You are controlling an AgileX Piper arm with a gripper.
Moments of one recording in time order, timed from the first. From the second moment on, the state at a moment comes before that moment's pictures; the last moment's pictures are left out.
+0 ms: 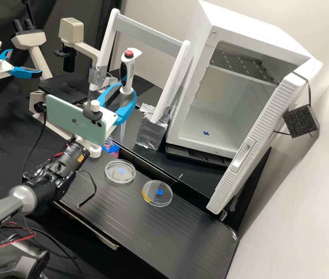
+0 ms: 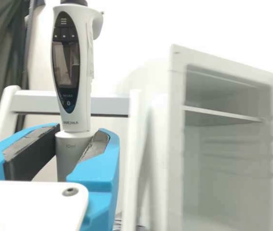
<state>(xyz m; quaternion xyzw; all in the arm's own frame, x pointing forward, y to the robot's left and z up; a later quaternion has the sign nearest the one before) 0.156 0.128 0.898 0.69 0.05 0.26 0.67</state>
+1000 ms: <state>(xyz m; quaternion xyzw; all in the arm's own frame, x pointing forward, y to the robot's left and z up) 0.119 0.088 0.901 0.67 0.03 0.30 0.67</state>
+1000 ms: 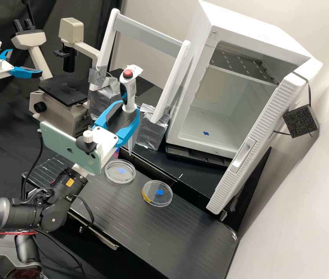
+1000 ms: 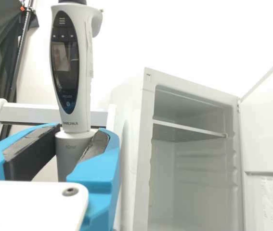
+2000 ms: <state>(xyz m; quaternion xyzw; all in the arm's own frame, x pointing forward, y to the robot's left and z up) 0.131 0.123 0.905 0.68 0.11 0.28 0.67</state>
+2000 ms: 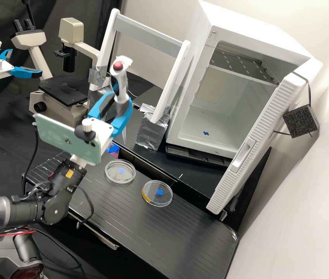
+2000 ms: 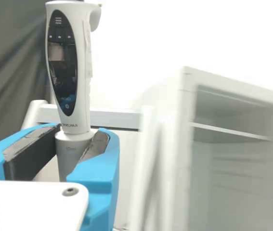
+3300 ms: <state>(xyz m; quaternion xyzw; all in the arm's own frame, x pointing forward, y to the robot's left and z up) 0.285 0.288 0.959 0.68 0.13 0.07 0.72</state>
